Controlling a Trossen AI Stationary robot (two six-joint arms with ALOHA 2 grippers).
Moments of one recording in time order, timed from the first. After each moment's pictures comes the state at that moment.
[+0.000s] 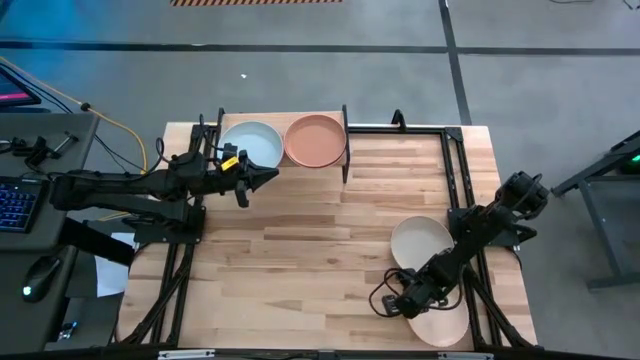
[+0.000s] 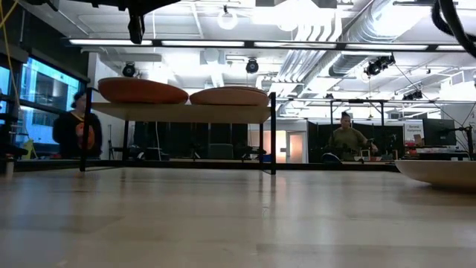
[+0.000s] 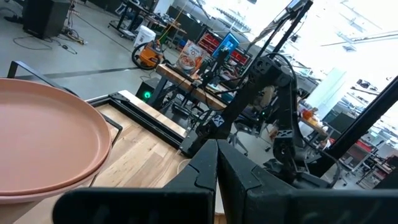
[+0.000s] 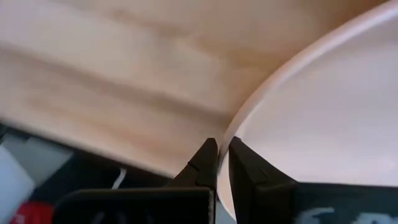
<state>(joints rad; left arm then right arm) 0.08 0.79 0.59 0.24 -0.12 -0.54 0.75 1.64 0.84 -0.32 -0.21 2.13</state>
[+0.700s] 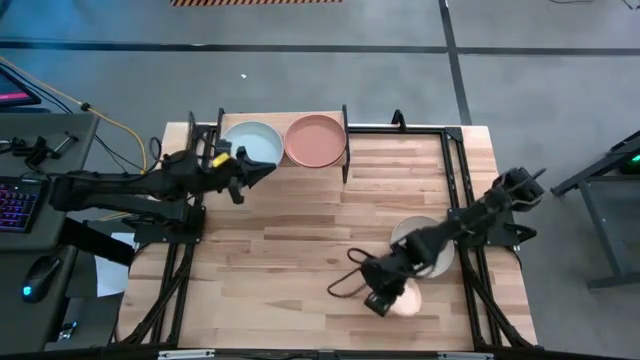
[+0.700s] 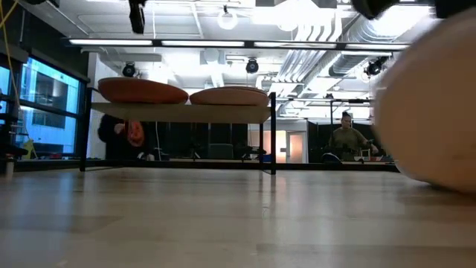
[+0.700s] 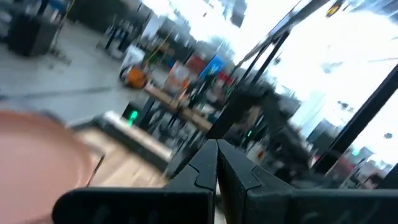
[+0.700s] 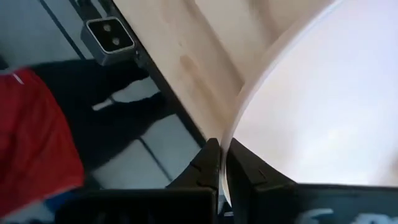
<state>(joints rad) 0.08 0.77 0.59 0.34 -0.12 -0.54 0.49 1.64 1.20 -0.65 -0.38 1.23</state>
